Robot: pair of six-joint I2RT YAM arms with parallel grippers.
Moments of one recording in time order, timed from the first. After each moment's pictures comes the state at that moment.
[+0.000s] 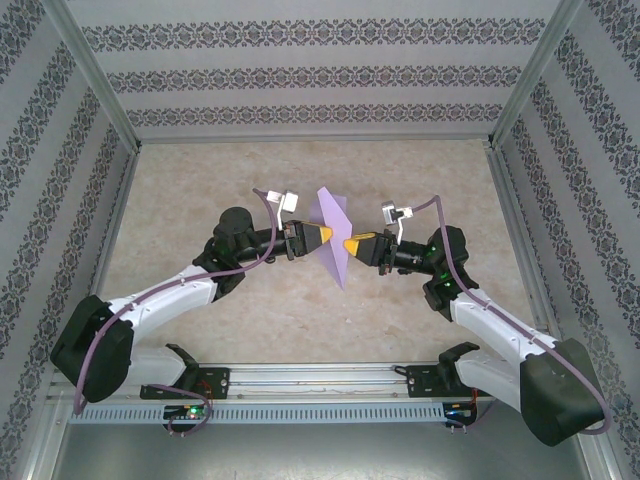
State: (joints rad) left arm -0.59 1.29 0.71 0.57 0.67 -0.84; right arm 0.38 1.05 0.44 0.72 -0.97 0.86
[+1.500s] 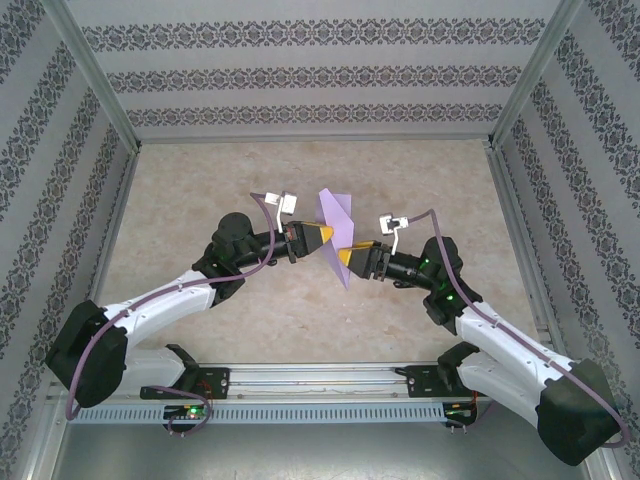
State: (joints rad) left arm -0.64 1.26 0.69 0.60 0.59 -0.83; right arm 0.50 0.91 0.41 0.47 -0.71 0.84
